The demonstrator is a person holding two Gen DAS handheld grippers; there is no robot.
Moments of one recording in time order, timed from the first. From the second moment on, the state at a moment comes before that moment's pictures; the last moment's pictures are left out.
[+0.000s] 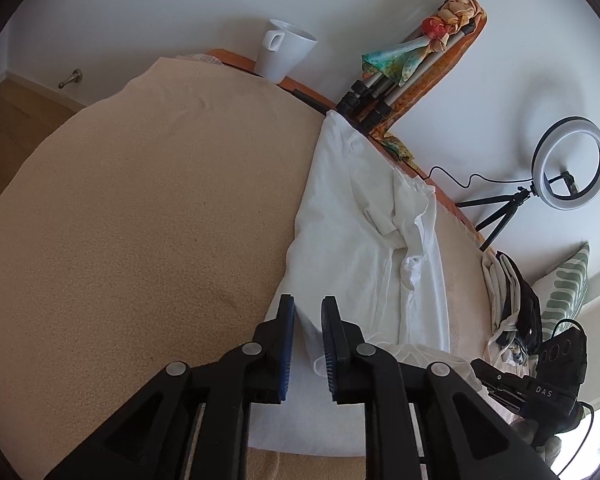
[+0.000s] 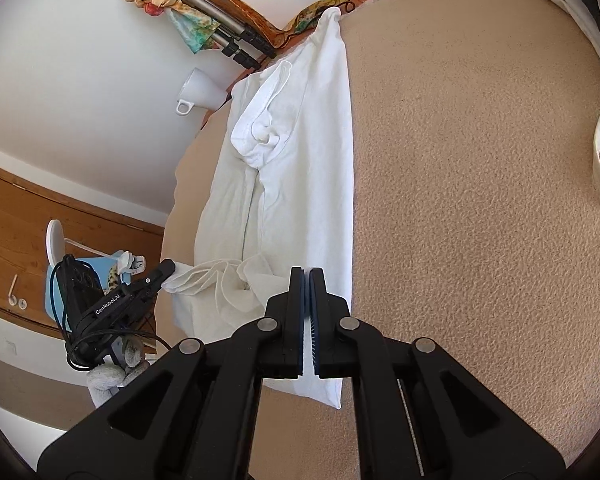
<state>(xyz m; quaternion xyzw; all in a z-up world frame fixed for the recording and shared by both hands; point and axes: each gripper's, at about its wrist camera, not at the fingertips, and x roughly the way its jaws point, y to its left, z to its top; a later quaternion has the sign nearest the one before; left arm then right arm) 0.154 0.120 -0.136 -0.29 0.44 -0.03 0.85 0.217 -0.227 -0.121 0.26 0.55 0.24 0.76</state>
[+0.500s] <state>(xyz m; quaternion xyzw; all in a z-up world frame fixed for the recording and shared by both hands) 0.128 0.103 -0.139 -0.24 0.47 -0.10 0.85 0.176 -0.182 -0.109 0.11 0.55 0.34 0.76</state>
